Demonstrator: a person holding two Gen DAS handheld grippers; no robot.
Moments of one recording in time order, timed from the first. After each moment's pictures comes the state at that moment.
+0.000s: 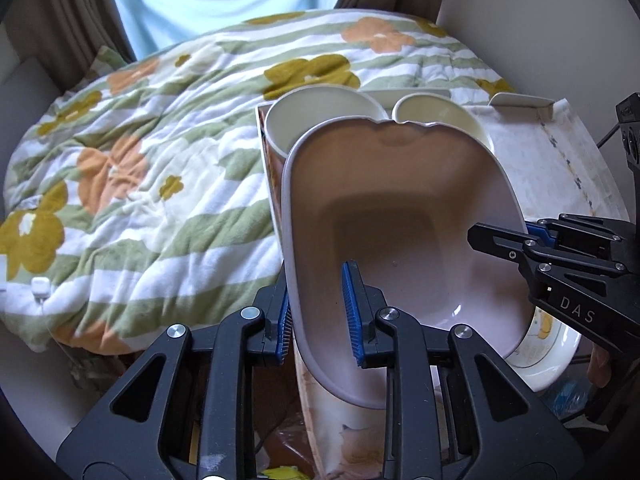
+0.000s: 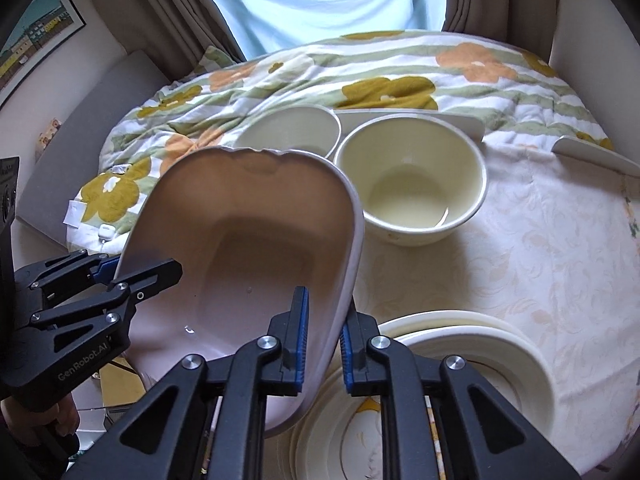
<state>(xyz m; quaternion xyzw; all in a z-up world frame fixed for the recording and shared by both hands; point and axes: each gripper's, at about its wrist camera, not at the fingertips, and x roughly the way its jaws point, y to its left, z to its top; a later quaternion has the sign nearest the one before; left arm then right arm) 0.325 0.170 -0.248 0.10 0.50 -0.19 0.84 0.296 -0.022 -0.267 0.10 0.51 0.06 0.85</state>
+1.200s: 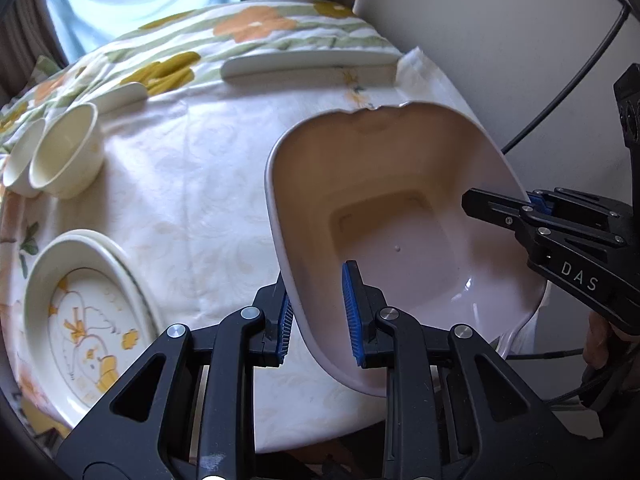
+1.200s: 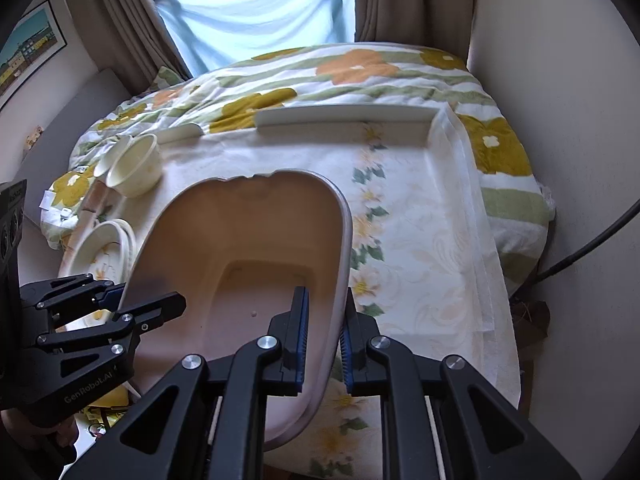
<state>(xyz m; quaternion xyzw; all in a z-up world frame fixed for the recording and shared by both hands) 0.175 -0.219 -0.271 0.06 0.52 -0.24 0.82 0.166 -0.370 -0.254 0.07 0.51 0.02 0.86</state>
